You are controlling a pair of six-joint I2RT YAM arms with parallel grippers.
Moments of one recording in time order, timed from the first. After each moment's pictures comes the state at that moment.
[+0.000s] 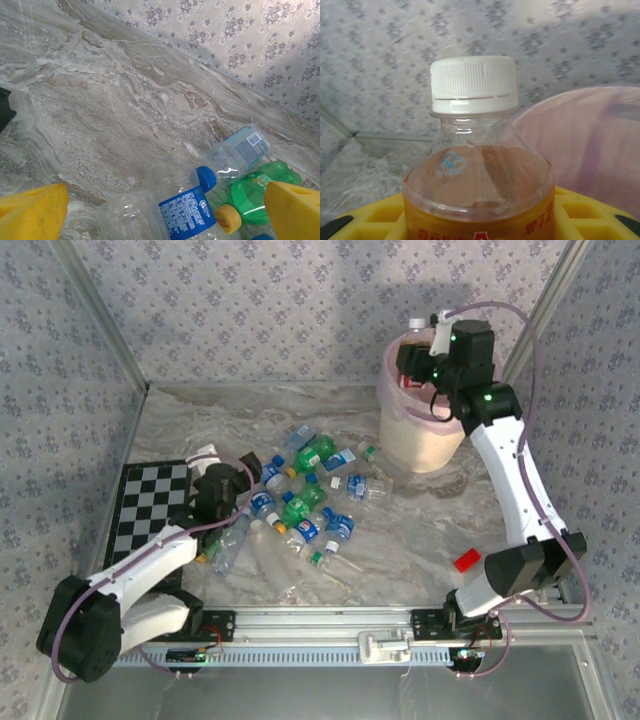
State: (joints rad) left arm -0.50 1.07 0.54 0.10 -0.47 -0.70; right arm 0.20 1.54 1.80 -0.59 -0.09 0.20
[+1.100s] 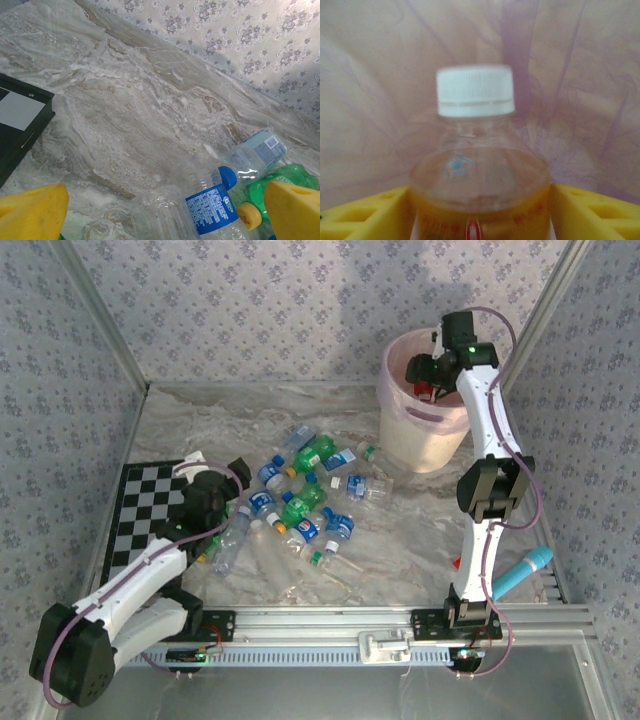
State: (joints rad) left arm -0.47 0.94 0.50 0.00 -0.49 -0.68; right arm 0.06 2.12 2.33 -1.07 -0.07 0.21
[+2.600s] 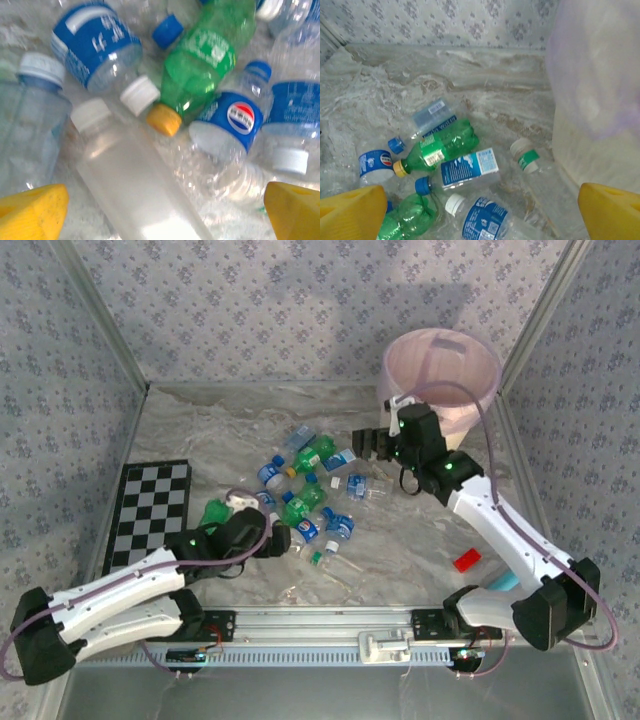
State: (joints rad) left arm -1.02 0.89 0.61 -0.67 -0.32 -0.87; right arm 0.52 1.24 1.13 -0.42 0.12 0.27
